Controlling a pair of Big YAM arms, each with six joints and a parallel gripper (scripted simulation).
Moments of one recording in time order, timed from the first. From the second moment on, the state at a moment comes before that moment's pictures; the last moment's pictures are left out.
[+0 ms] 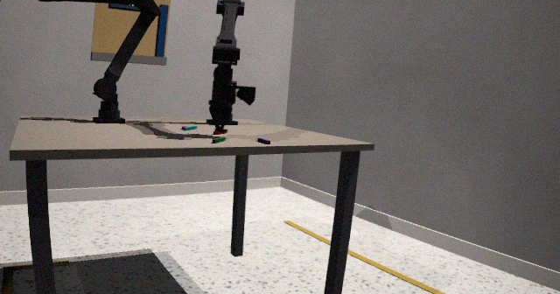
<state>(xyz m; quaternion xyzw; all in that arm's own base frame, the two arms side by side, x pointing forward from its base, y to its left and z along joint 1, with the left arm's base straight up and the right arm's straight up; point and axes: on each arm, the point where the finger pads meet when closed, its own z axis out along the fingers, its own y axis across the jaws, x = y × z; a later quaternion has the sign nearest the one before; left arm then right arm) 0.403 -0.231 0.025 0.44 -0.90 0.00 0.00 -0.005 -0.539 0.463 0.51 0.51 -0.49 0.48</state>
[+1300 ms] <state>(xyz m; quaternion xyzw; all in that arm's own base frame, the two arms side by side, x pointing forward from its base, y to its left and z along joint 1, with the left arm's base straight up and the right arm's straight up) 0.402 -0.230 0.023 0.44 -0.90 0.00 0.00 -0.005 -0.539 0.463 0.51 0.51 -0.49 0.48</state>
